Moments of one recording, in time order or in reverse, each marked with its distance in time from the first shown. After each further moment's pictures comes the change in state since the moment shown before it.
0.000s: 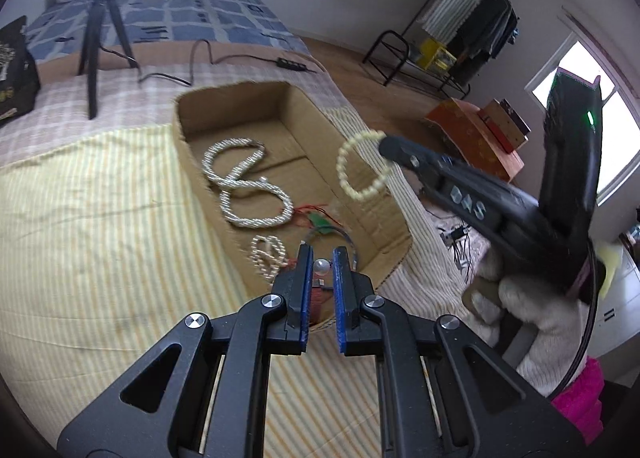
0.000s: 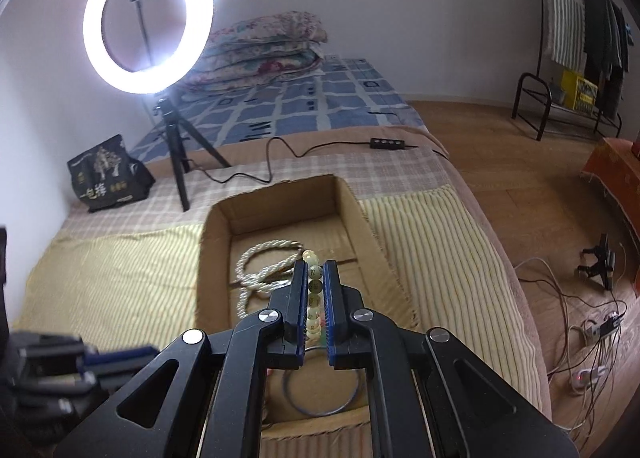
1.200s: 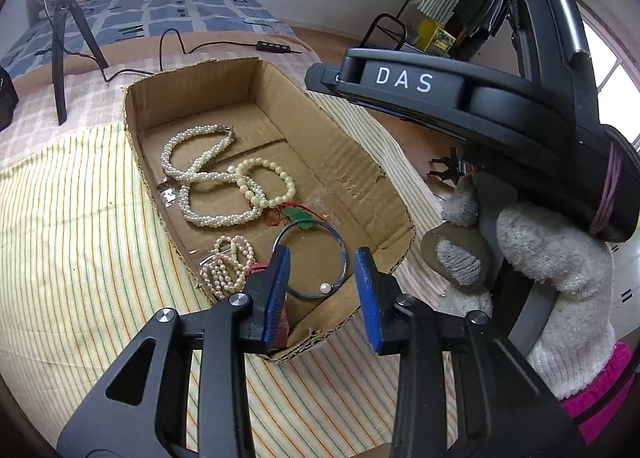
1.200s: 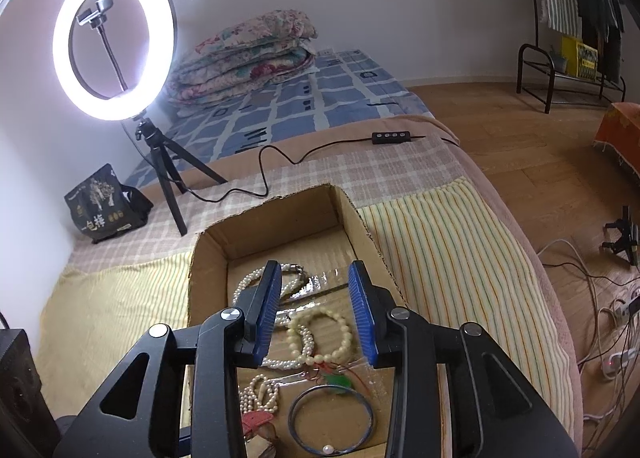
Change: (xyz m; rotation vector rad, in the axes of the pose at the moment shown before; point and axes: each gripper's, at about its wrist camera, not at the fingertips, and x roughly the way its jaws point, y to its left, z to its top) left arm 0.045 -0.027 -0.006 0.064 0.019 0.047; right arm 0.030 -0.017 0.015 0.103 0.007 0.062
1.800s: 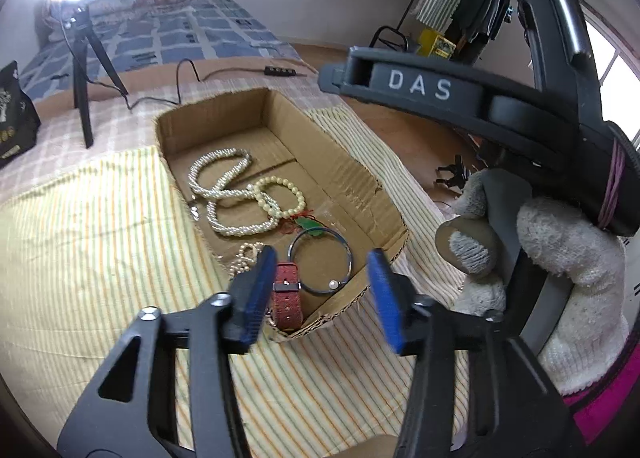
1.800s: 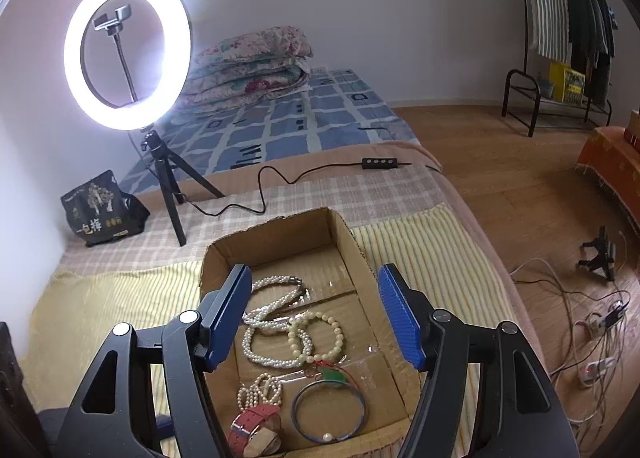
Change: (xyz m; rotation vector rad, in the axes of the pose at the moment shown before) left arm -0.042 -0.004 -0.004 0.045 -0.063 0.051; right arm -0.036 0.022 0.009 -0.046 -0.055 -0.077
